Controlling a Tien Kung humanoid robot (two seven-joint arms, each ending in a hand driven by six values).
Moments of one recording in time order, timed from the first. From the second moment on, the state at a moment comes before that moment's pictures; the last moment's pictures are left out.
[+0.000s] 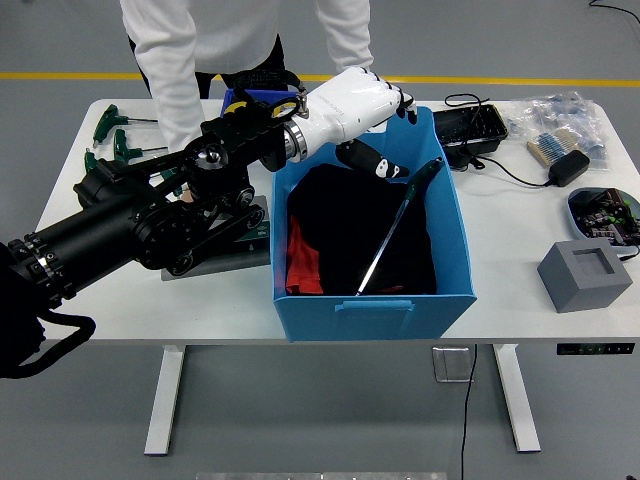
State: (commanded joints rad) left arm -1.12 0.06 -0.45 -0.86 1.96 0.19 -0.09; right arm 0.13 -0.23 0.45 0.18 -0.17 -0.20 0.02
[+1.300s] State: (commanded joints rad) left arm -0.45 0.15 -1.29 -1.38 2.03 0.27 0.18; right arm 0.11 -0.21 0.50 0.18 -0.21 -0.20 0.01
